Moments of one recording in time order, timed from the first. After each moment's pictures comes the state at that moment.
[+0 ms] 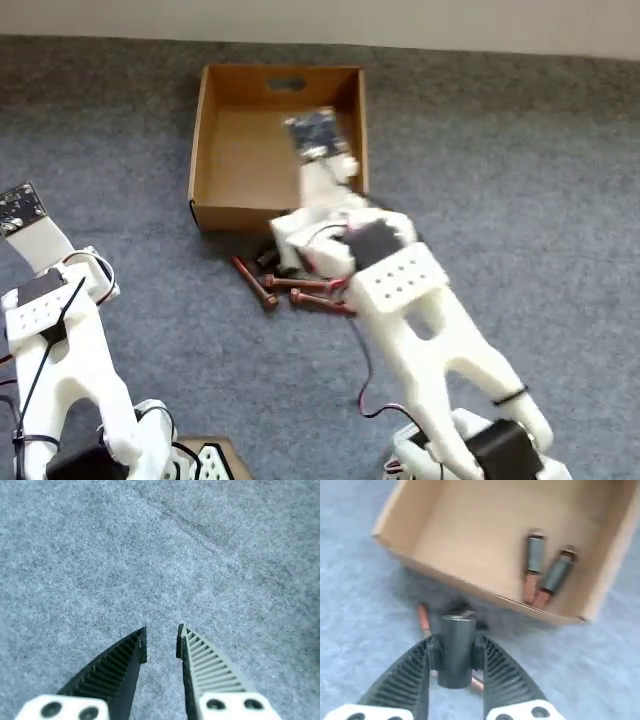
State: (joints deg) left arm -36.6 -28.1 56.3 42.2 5.5; right arm -30.8 -24.0 24.0 59.2 -9.9
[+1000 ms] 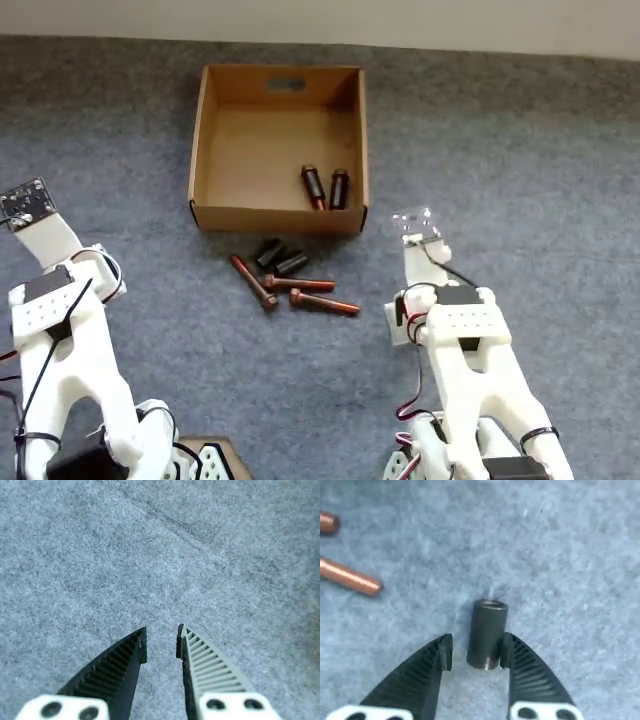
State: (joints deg) left arm -34.5 -28.1 56.3 42.2 5.5; right arm -7.8 -31.1 63.9 49.2 11.9
